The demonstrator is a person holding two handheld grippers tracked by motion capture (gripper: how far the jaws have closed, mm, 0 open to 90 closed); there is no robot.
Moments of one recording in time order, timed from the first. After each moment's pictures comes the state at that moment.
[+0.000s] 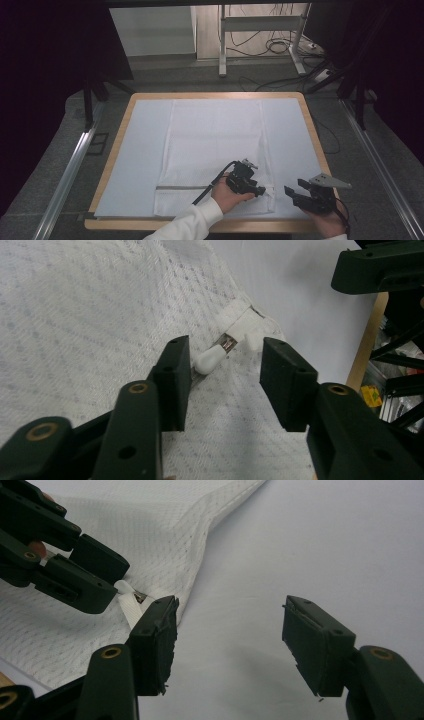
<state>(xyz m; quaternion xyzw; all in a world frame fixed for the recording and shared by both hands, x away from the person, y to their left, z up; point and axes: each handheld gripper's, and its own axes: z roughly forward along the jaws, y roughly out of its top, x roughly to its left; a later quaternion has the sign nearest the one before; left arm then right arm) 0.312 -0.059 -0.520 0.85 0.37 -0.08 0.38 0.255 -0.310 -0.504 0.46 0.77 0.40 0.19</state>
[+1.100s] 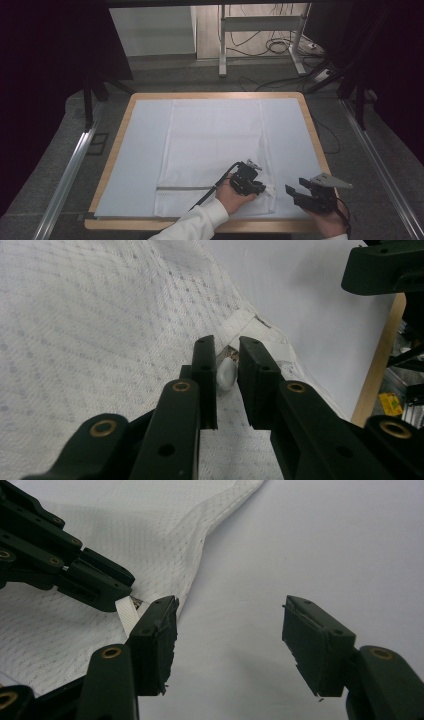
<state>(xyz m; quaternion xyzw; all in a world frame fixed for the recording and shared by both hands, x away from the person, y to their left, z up) 0.308 -0.071 -0.521 0.85 0.37 -0.04 0.37 0.255 -0.311 -0.502 0.46 0.77 0.40 0.20</state>
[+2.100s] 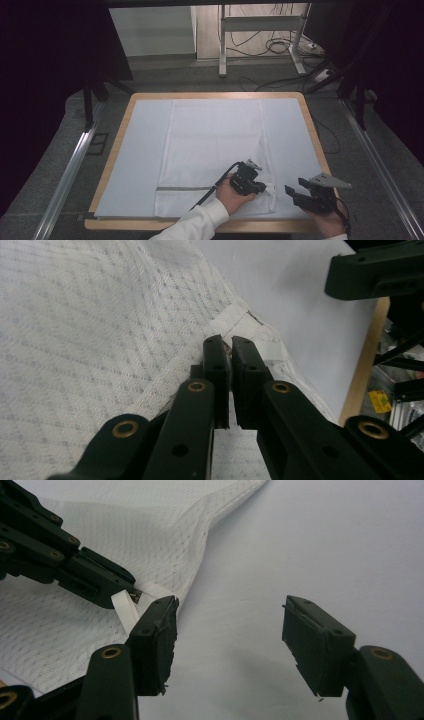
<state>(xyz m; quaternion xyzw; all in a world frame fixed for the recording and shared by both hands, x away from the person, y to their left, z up) 0.309 -0.067 -0.519 0.85 0.35 -0.06 0.39 0.256 -0.310 -0.503 0.46 0.77 0.40 0.20</state>
